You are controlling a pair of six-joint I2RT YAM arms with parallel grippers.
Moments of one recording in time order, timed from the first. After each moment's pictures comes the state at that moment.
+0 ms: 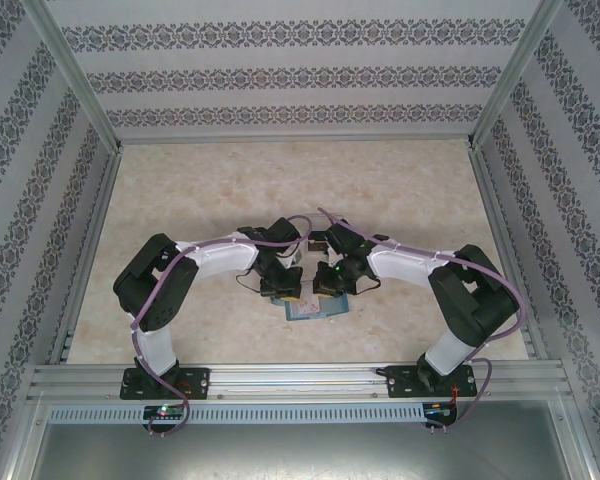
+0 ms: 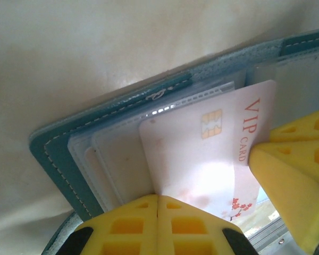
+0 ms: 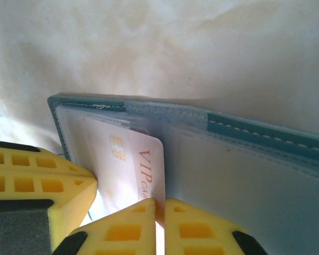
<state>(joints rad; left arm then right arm) -0.69 1.84 1.11 -0.63 0.48 -0.66 0.63 1.64 0.86 -0.46 -0.46 0.75</state>
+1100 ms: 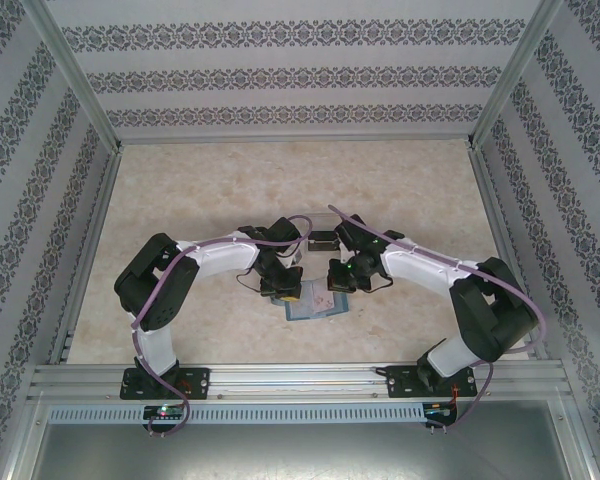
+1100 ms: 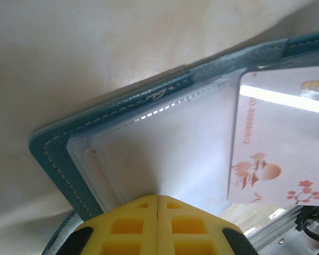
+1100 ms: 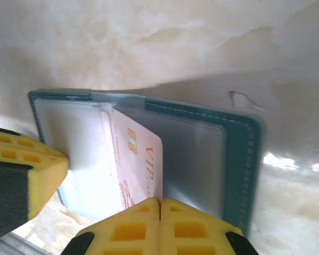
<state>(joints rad) -0.69 1.85 1.12 -0.64 0.48 -0.66 0.58 1.53 0.87 -0.64 -0.34 0.63</state>
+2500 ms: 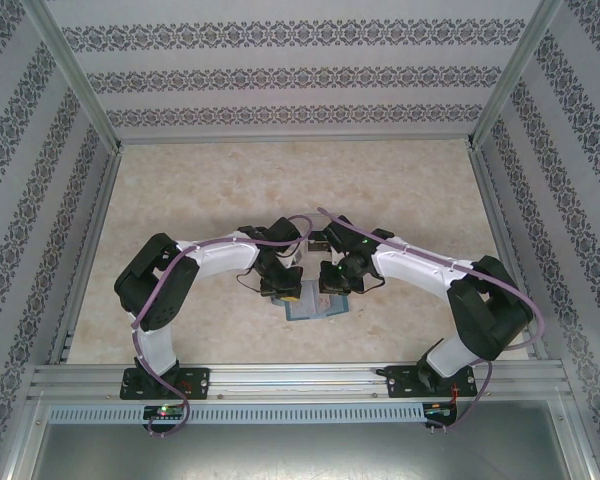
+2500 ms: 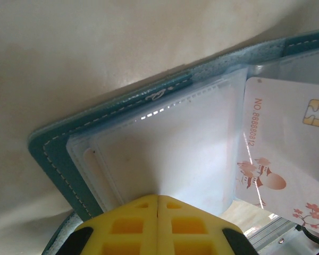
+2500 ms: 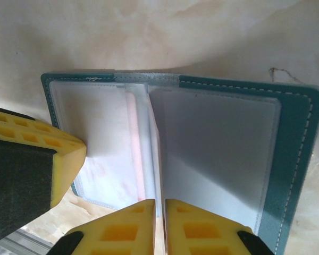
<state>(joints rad) -0.69 1.85 1.12 -0.64 0.48 -0.66 0.67 1.55 0.93 -0.69 -0.32 0.70</state>
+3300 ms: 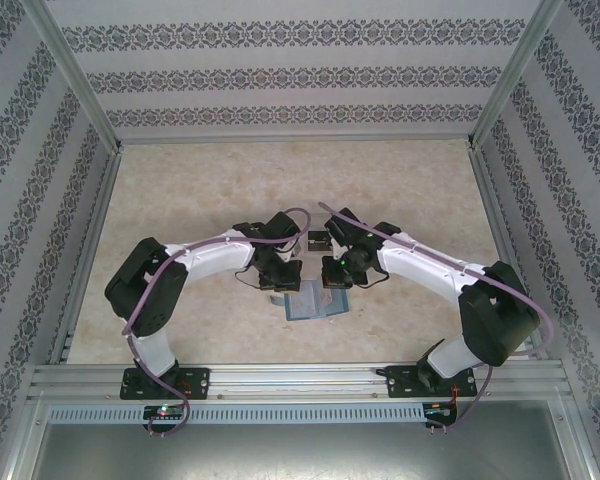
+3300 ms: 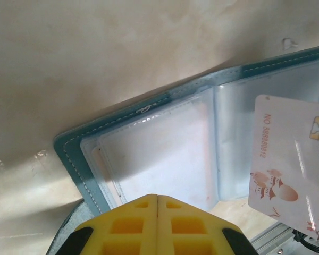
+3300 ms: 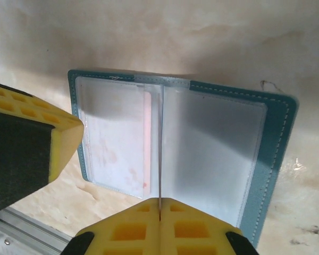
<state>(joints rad) -0.69 1.78 1.13 -0.65 0.40 -0.66 0.65 1.51 1.01 -0.79 -0.30 0.58</state>
